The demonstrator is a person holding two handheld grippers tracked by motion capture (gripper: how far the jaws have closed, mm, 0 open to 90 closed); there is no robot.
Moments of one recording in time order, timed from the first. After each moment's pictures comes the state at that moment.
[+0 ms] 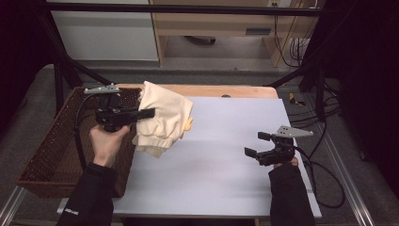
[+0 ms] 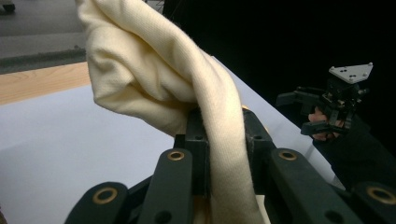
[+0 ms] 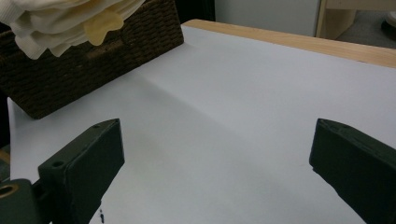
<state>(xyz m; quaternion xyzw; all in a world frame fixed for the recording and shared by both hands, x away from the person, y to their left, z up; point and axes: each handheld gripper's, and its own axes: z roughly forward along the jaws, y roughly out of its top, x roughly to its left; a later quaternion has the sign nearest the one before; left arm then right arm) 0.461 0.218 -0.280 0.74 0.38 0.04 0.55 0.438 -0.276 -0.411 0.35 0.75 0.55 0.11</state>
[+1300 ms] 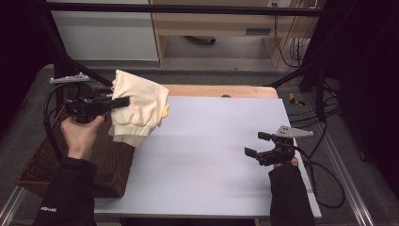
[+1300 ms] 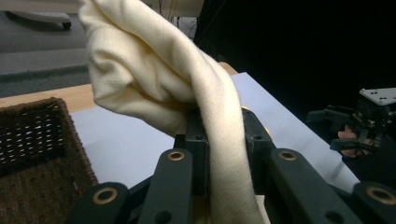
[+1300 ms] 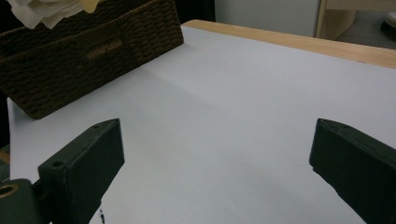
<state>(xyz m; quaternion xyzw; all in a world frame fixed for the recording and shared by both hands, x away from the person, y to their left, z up) 0.460 0.273 -0.252 0.73 0.42 0.10 0.54 0.438 -0.276 -0.411 0.35 0.75 0.55 0.12</state>
